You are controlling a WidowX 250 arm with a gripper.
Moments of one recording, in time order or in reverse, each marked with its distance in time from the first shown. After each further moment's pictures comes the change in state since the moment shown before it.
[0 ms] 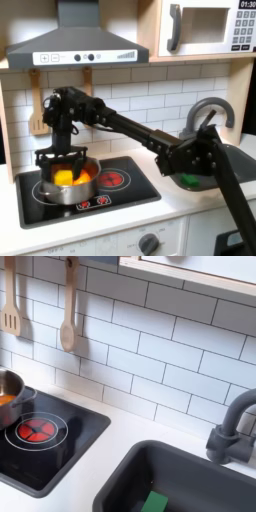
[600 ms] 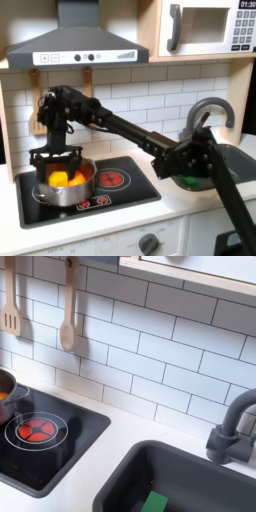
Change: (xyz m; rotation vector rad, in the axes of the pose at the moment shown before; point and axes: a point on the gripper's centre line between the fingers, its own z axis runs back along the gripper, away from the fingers) arm 0.000 0.009 0.004 0.009 -0.009 0.004
